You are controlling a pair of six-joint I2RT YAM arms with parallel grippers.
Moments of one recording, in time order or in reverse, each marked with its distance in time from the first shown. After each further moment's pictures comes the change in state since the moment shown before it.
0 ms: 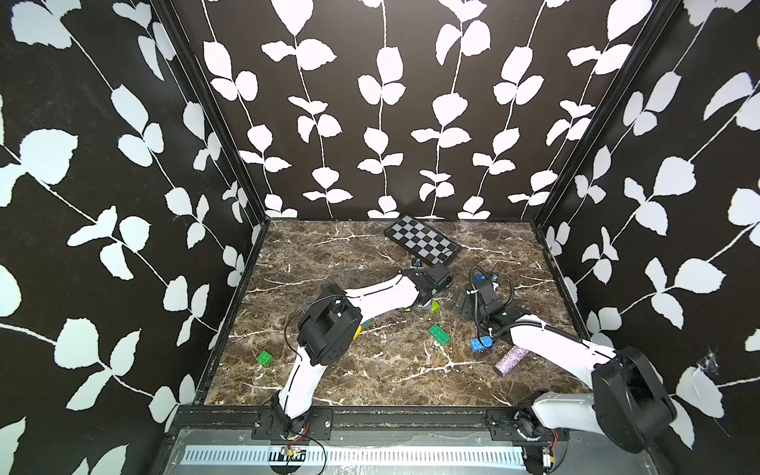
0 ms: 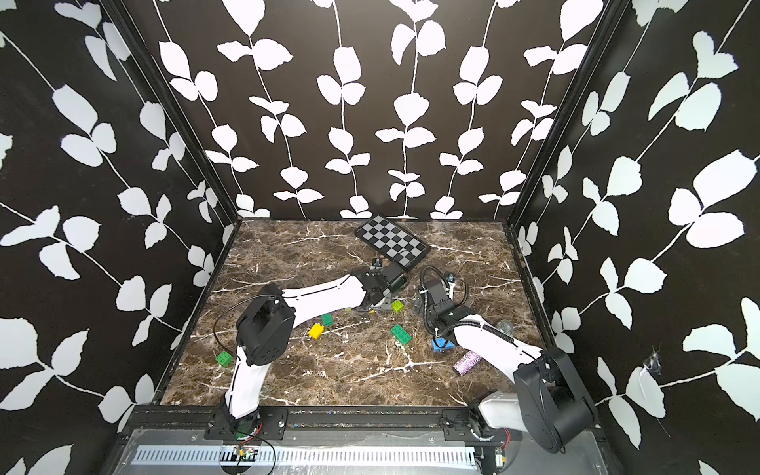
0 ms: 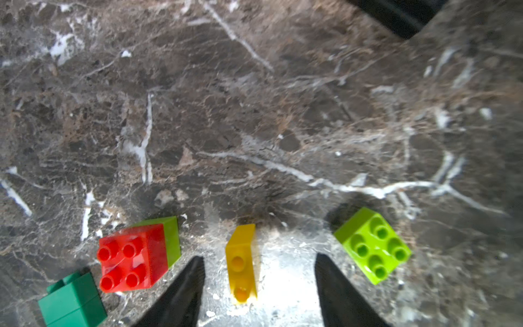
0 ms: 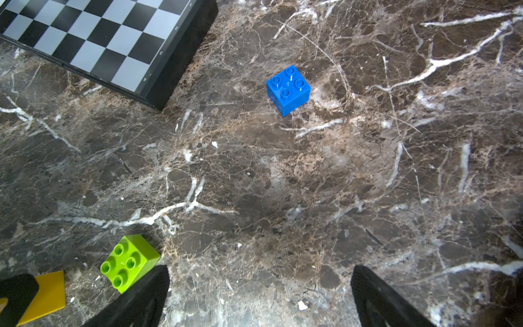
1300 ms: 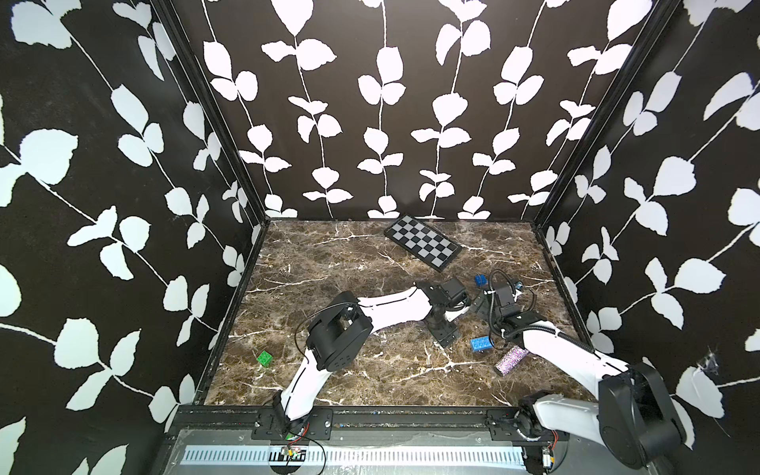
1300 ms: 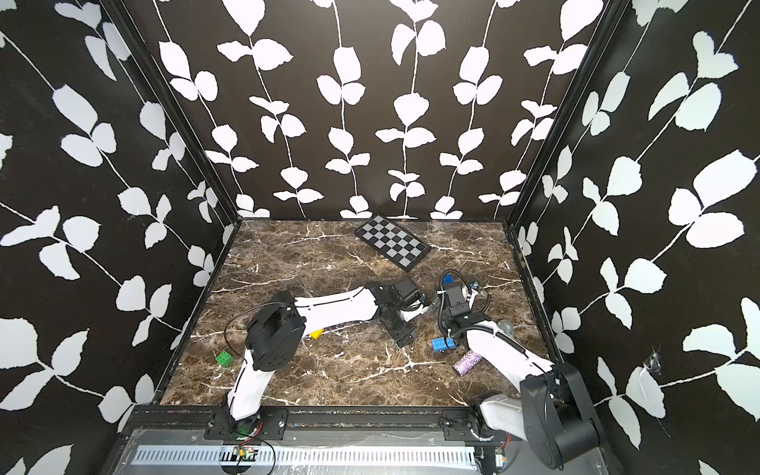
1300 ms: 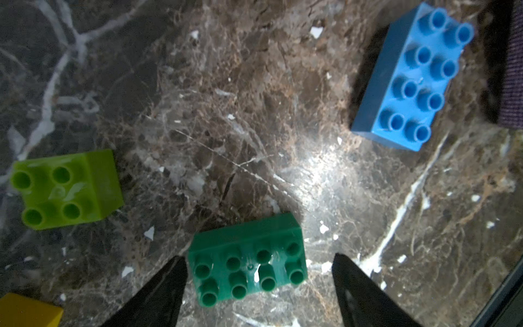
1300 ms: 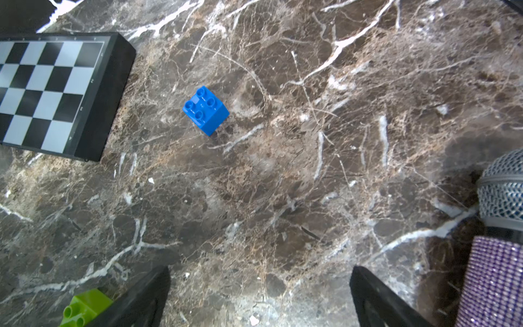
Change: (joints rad) left arm -0.107 0.062 0.025 0.022 0.512 0.729; right arm -0.149 -0.081 -0.077 -0.011 -0.008 0.130
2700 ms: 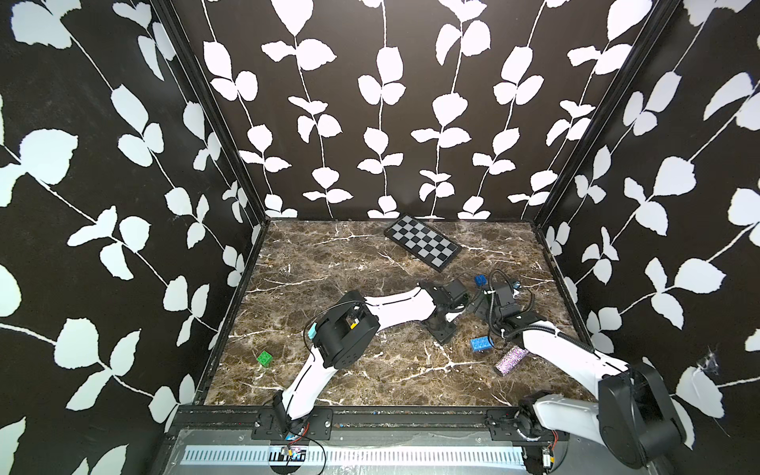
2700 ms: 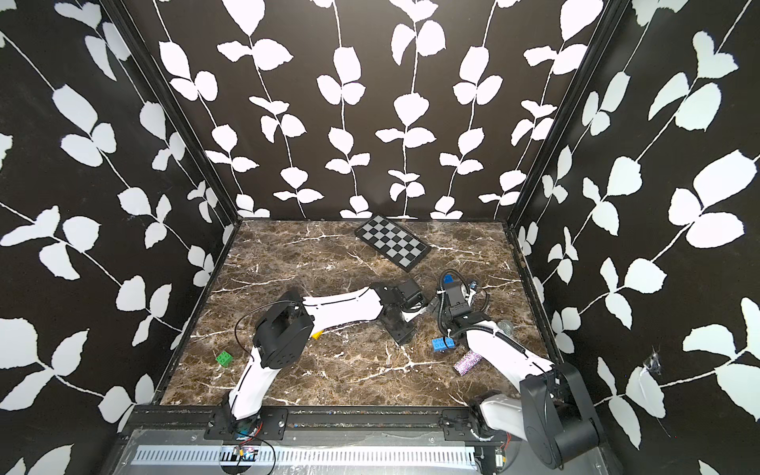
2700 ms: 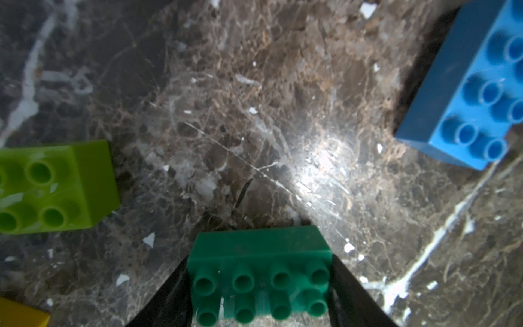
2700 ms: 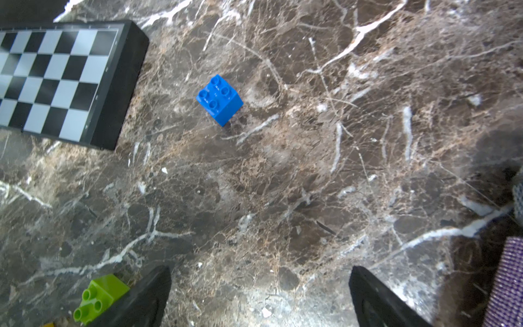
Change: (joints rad) left arm 0.000 0.046 0.035 -0.041 -0.048 -0.076; right arm -0.002 0.001 0.000 0.014 -0.058 -0.015
